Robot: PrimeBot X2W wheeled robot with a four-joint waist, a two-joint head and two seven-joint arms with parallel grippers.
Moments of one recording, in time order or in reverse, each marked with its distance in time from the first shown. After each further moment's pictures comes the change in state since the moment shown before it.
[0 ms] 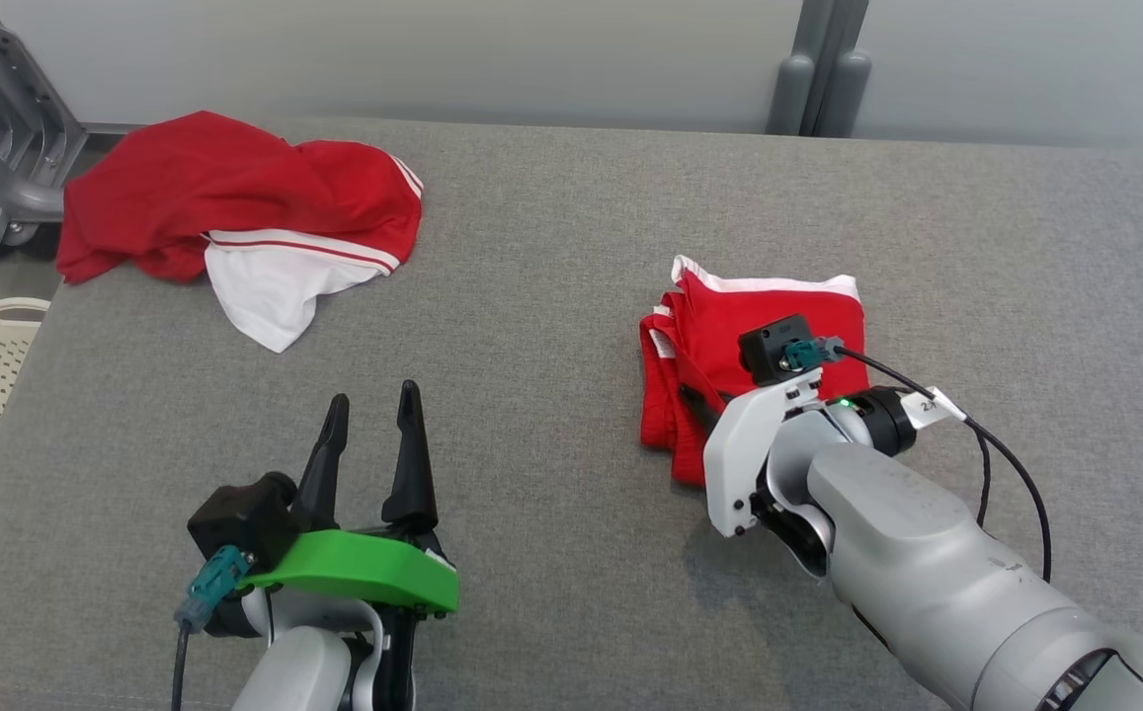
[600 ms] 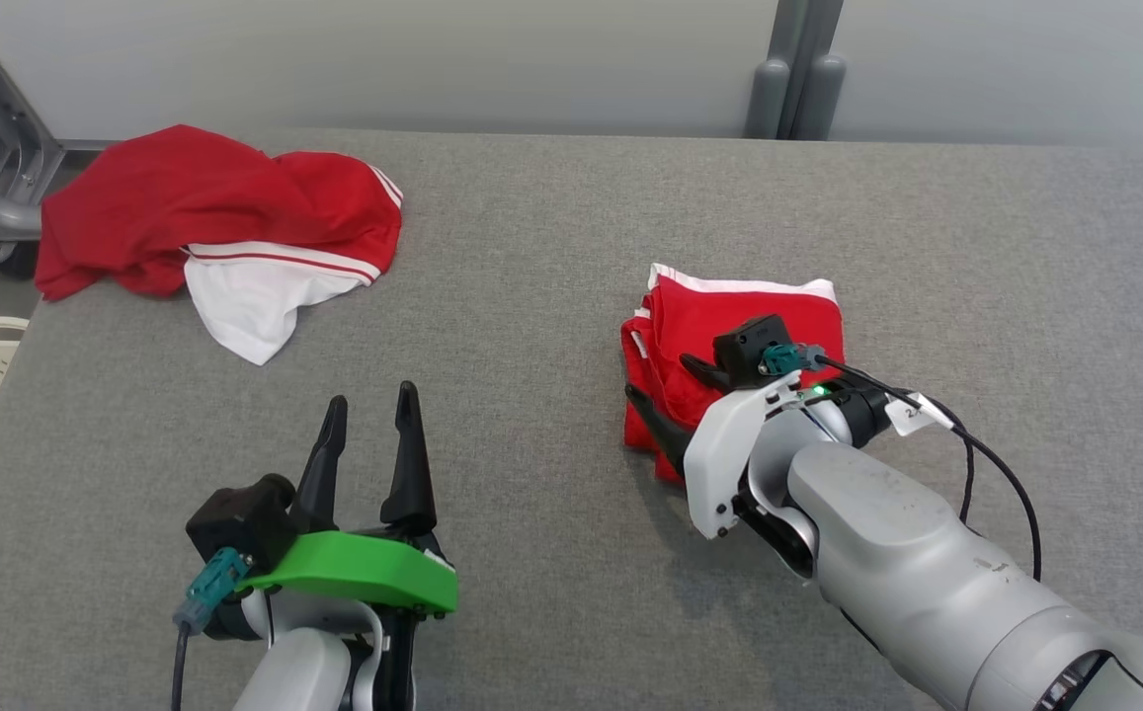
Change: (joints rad) left arm 0.002 -0.006 0.010 0.005 0.000 -0.005 -0.002; right arm 0.000 0.001 0.040 -0.052 -0.063 0.000 -0.063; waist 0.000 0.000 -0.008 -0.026
